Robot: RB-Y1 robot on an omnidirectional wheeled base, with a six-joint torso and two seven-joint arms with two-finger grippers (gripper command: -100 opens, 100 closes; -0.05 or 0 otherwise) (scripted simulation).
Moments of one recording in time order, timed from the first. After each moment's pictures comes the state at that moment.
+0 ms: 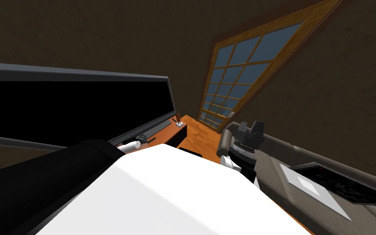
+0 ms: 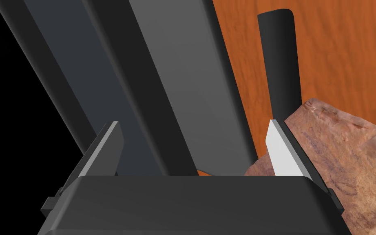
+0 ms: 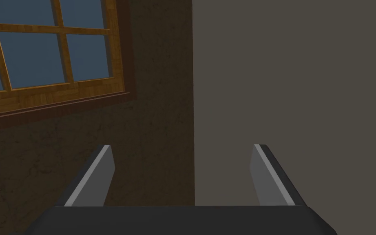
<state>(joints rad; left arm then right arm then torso) 0.52 0.54 0.43 -1.35 0.69 0.38 0.03 0.52 0.01 0.01 -2.26 0.03 -0.63 0.15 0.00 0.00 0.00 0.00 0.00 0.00</state>
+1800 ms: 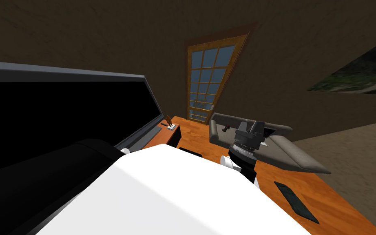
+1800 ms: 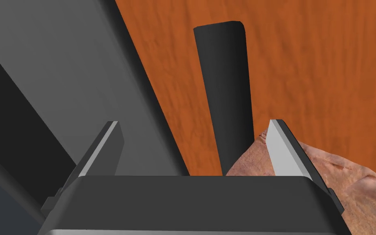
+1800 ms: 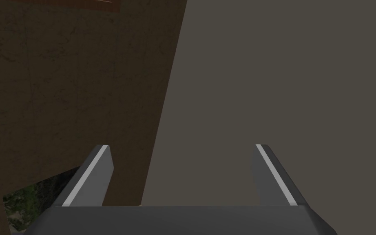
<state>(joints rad) 0.45 0.60 0.54 -0.84 0.93 0.67 0.04 0.52 0.01 0.01 -2.26 0.03 -0.63 0.15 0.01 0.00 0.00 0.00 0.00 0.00</state>
